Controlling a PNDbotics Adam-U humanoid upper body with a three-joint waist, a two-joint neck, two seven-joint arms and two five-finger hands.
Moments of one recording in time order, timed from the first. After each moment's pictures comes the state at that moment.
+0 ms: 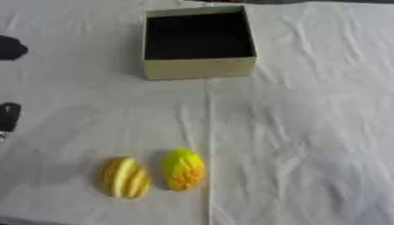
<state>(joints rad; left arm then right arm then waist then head) -0.24 1.06 -0.14 -1.98 -0.33 -0.39 0.07 -0.31 -0.55 -0.13 -1.98 -0.02 -0.35 -0.26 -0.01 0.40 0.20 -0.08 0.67</state>
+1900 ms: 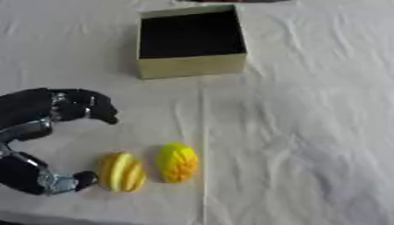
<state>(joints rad) -0.53 0.94 -0.48 -1.99 -0.27 -0.16 -0.47 -0.28 -0.55 -0.11 -1.98 -0.03 -0.31 -0.23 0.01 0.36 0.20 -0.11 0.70</state>
